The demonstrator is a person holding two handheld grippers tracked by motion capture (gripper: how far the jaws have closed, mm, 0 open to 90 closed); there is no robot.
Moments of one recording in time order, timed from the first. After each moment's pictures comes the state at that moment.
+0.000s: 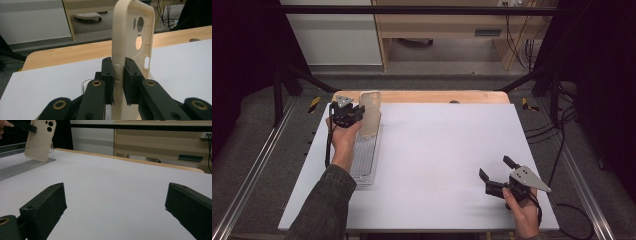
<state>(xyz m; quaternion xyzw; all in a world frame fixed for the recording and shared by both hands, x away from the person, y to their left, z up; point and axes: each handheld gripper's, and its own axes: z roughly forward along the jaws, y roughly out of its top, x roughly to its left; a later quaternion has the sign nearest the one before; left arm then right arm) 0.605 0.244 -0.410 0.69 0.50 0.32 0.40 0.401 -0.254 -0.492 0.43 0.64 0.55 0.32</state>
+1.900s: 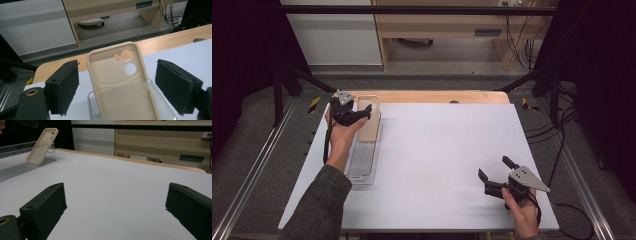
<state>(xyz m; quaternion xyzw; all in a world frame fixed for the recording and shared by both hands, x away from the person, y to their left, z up) 0.606 0.239 -0.395 0.71 0.47 0.36 0.39 0.401 -0.252 -0.492 0.43 0.64 0.56 0.32</state>
